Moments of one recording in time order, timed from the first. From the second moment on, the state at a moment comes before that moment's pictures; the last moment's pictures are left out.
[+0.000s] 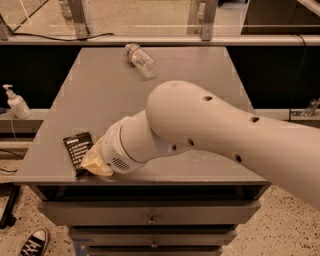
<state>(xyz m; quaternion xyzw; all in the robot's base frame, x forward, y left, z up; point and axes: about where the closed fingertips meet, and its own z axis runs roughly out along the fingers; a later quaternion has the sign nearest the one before) 0.407 0.146 0.841 -0.58 0.70 0.25 0.33</state>
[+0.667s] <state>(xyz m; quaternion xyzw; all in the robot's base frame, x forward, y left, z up) 0.411 0.144 0.883 -0.59 0.69 0.22 0.36</state>
